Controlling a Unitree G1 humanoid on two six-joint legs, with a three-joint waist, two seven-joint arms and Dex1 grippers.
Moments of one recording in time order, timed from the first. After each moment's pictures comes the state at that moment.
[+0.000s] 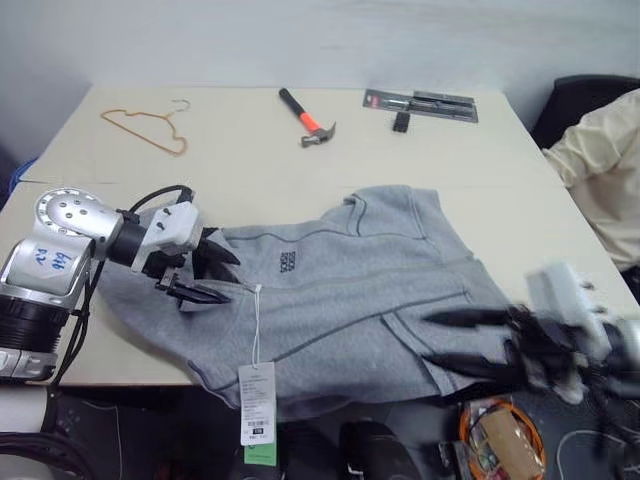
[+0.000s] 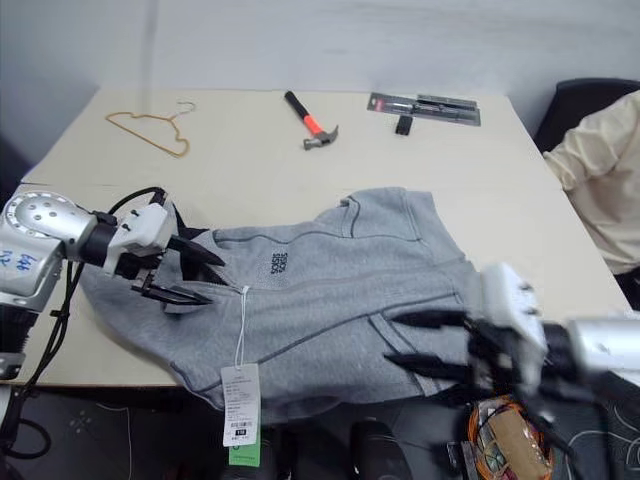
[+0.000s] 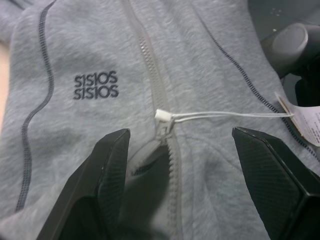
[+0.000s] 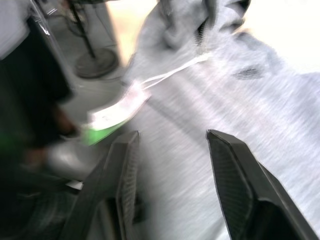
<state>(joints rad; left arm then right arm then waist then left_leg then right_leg) -0.69 1.01 -0.17 0.16 -0.35 0.24 -1.50 -0.04 -1.04 -0.25 -0.77 0.86 0.60 0.88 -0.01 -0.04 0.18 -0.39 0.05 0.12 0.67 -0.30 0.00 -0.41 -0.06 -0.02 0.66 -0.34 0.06</state>
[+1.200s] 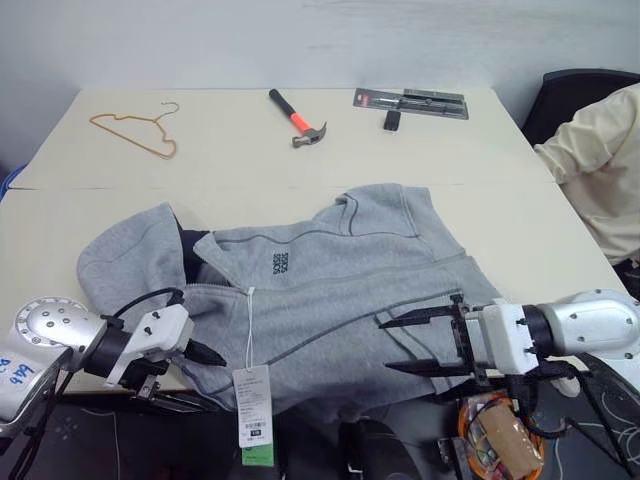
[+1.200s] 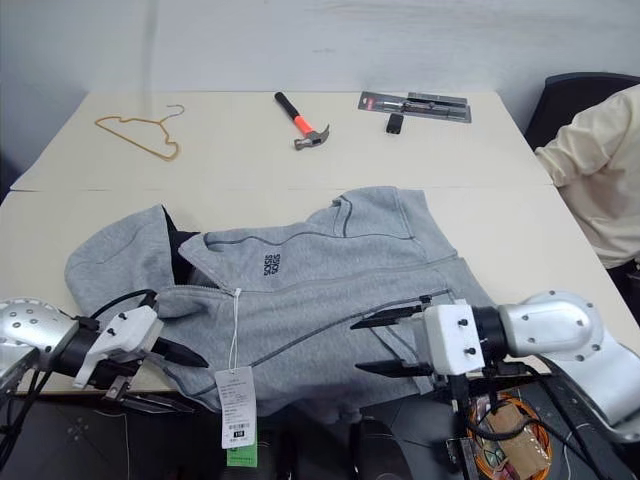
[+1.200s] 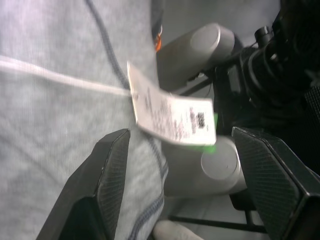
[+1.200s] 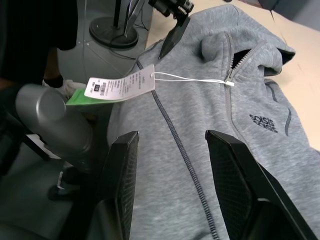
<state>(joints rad) 0.02 1.14 0.08 -0.33 -0.50 0.44 -1.40 -0.11 -1.10 0.01 -0.65 0.67 0.14 1.08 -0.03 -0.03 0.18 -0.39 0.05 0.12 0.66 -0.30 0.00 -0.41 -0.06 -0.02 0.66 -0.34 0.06</state>
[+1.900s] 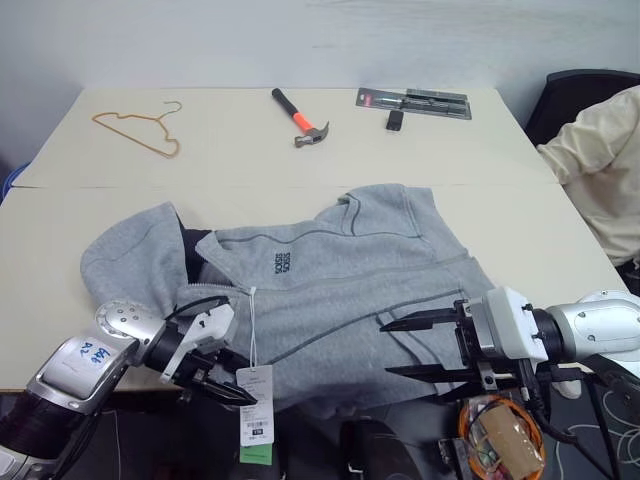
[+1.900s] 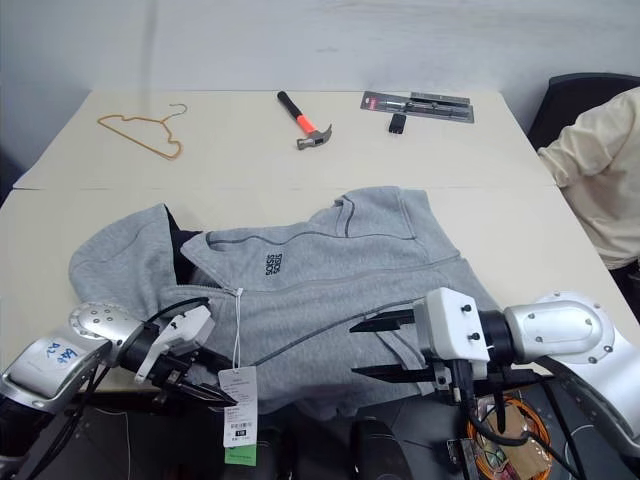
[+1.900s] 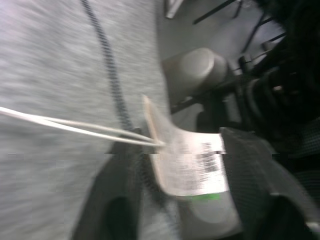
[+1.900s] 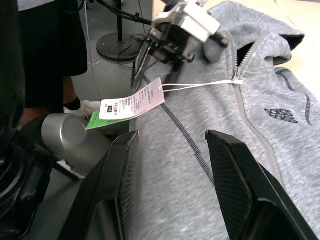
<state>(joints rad) -0.19 0.97 -0.18 -0.28 -0.46 0.60 -1.39 -0.13 -1.06 -0.05 -0.72 0.77 0.36 1.04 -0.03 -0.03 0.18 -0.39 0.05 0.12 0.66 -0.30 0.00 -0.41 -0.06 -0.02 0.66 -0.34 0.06</state>
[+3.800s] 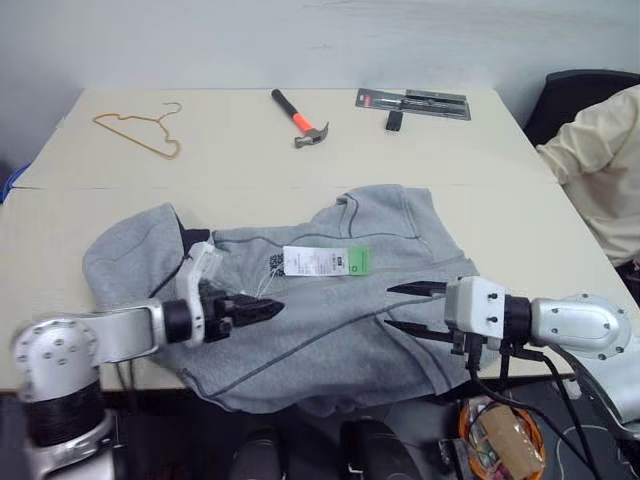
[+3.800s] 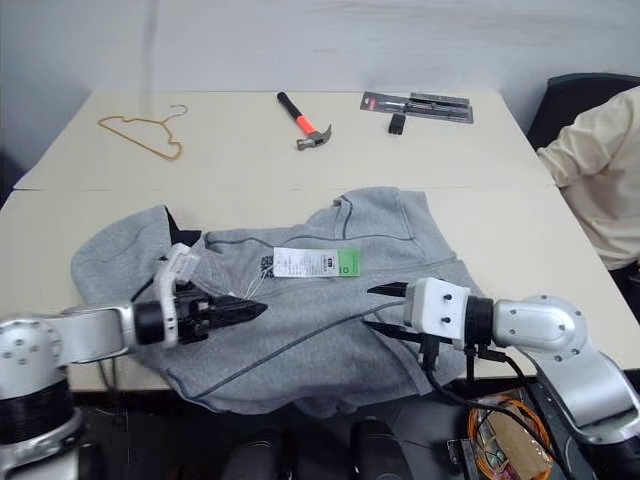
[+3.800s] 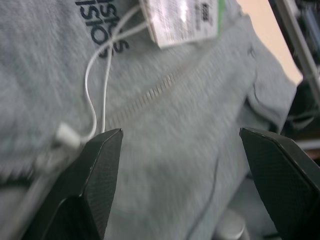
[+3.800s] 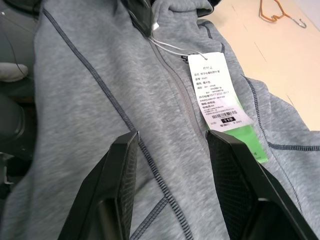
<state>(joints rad) -0.32 0.67 0.41 -0.43 -1.31 1.60 -0.17 -0.17 -0.86 0.04 -0.54 0.31 0.21 0.96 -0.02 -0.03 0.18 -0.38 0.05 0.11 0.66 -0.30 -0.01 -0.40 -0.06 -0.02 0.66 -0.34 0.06</state>
